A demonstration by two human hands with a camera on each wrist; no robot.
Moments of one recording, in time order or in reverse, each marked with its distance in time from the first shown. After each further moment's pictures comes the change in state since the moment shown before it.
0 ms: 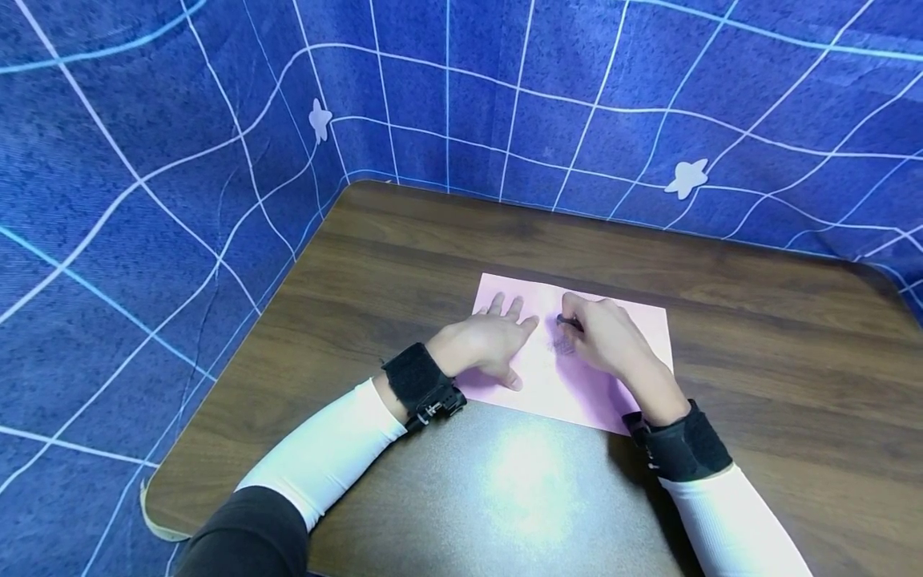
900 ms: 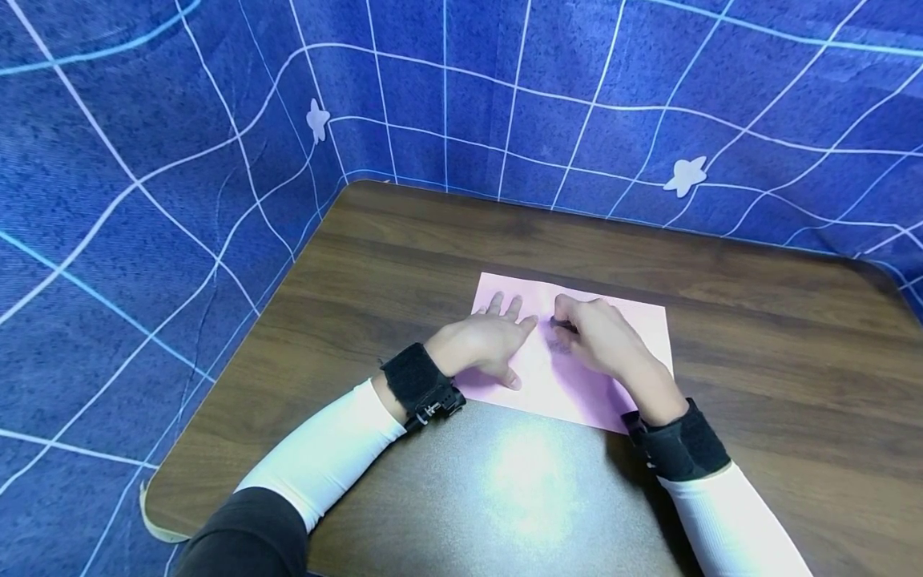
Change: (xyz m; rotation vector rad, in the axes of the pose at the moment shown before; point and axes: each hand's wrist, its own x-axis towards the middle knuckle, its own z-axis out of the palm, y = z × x) left_hand -0.003 0.000 0.000 0.011 0.023 0.022; right_hand 0.000 -0.005 0.002 0.054 -0.045 -0.017
